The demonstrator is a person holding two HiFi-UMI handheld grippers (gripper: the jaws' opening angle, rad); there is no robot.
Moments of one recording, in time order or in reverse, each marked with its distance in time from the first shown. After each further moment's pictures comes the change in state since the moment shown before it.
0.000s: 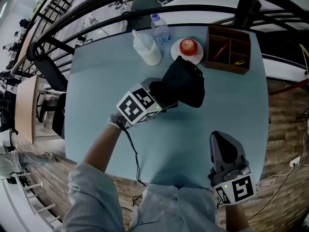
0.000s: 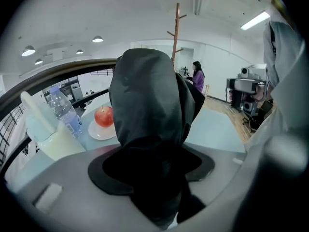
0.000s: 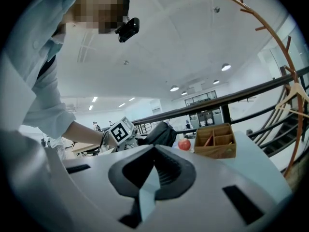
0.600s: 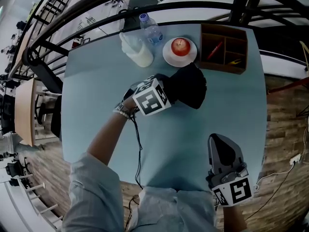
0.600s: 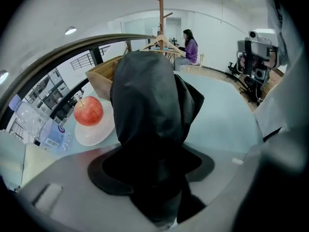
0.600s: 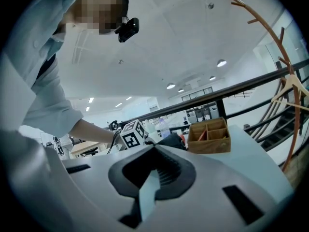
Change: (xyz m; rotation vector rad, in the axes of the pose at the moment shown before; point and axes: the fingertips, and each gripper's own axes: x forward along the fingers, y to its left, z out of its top) left arm 0.078 0.017 -0.026 0.199 0.302 -0.018; right arm -0.002 -0.032 -0.018 0.044 0.023 -0.018
